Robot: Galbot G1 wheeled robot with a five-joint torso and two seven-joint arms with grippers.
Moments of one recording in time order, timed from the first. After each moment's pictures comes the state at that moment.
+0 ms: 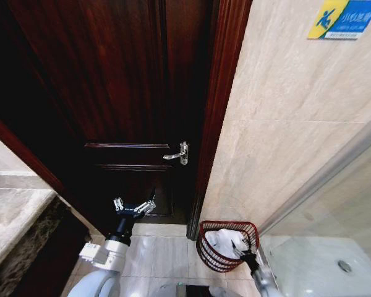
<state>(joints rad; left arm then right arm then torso) 1.88 -1.59 -0.59 -2.48 -0.20 0.02 0.19 -1.65 1.57 0.89 1.45 0.08 0.42 -0.38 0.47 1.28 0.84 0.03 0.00</state>
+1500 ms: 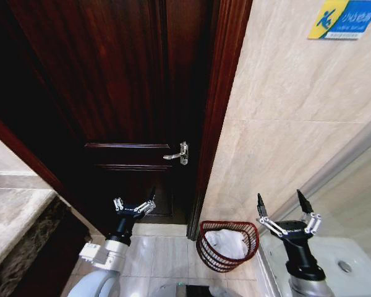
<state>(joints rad) 1.88 -1.59 -0.59 -2.48 -0.20 0.02 0.19 -1.96 1.61 0.81 2.41 0.24 0.61 -0.34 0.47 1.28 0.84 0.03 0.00</state>
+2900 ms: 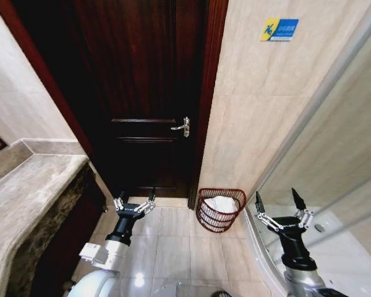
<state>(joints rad) 1.88 -1.59 -0.59 -2.48 -0.20 0.02 0.19 -1.88 1.61 0.82 2.32 0.26 0.58 -0.37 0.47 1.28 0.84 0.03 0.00</state>
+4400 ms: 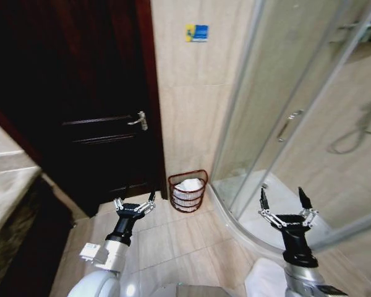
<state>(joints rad) 1.88 -1.59 -0.59 -2.48 -0.20 0.02 0.19 -1.87 1.61 0.82 2.32 0.22 0.61 -0.28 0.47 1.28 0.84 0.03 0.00</state>
